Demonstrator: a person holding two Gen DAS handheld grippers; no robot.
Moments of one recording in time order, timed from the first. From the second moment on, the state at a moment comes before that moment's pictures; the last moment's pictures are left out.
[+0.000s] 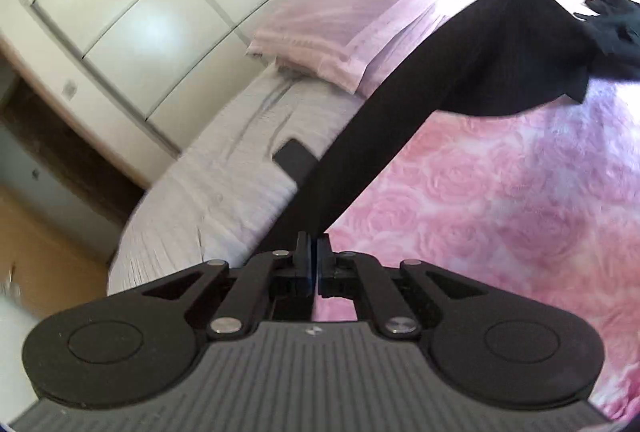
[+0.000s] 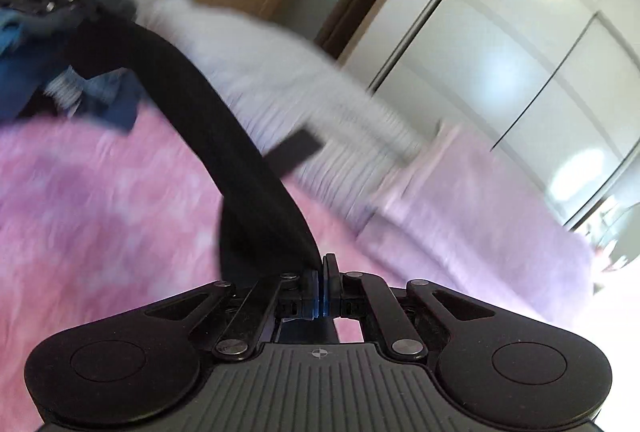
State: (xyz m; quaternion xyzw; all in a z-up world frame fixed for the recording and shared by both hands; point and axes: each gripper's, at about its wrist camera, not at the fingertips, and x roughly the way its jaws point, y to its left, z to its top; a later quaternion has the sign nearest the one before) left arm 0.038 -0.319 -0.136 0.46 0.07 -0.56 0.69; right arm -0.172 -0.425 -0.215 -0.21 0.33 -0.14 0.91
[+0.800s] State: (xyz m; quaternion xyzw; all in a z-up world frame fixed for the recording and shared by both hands) left arm -0.323 -0.414 -0.319 0.46 0.27 -0.71 0.46; right arm -0.509 -0.547 -0.461 -0.24 0.69 -0.13 0.67
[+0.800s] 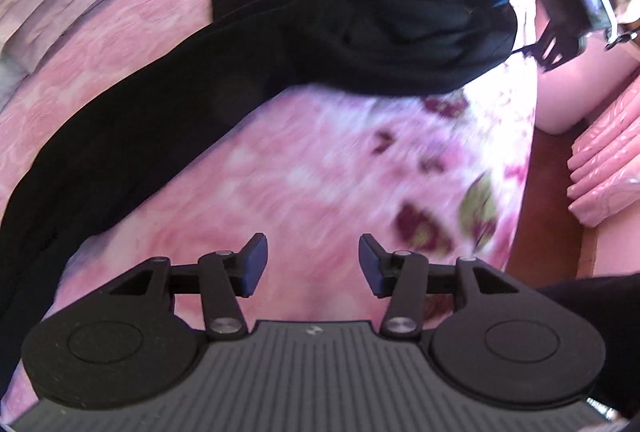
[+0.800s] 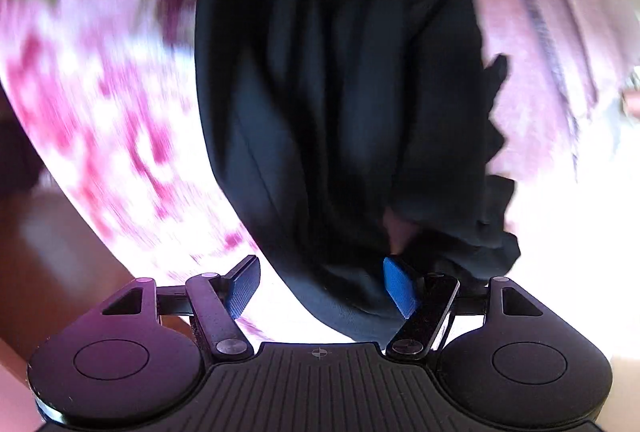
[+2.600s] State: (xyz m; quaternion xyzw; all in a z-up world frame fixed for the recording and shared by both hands) left arm -0.014 -0.223 -0.282 0.36 0.52 -0.53 0.56; right arm -0.378 -0.501 -0.342 0.41 0.41 -0.37 0.73
